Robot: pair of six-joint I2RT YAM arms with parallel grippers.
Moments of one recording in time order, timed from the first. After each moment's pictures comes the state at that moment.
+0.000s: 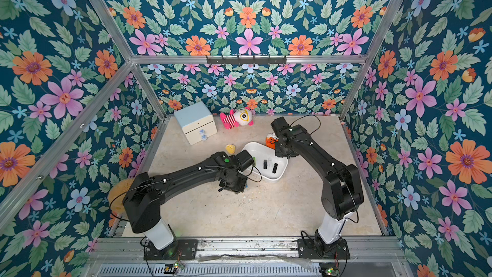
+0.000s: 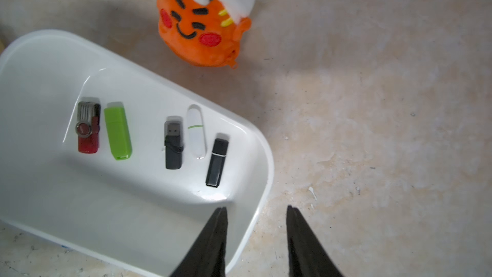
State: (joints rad) left arm -0.91 1.73 1.41 -1.08 -0.02 -0.58; right arm 0.46 1.71 1.50 -1.03 0.20 0.44
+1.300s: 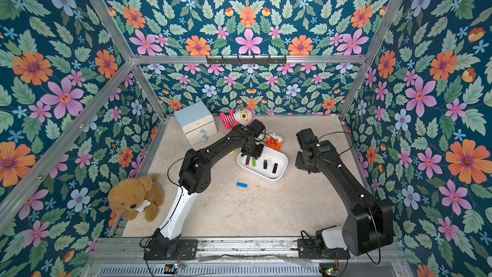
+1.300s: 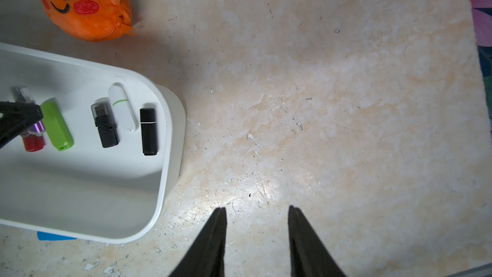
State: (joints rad) left arm -0.73 2.40 2.17 -1.02 0.09 -0.33; right arm 0.31 1.38 1.18 -1.04 0.17 0.52
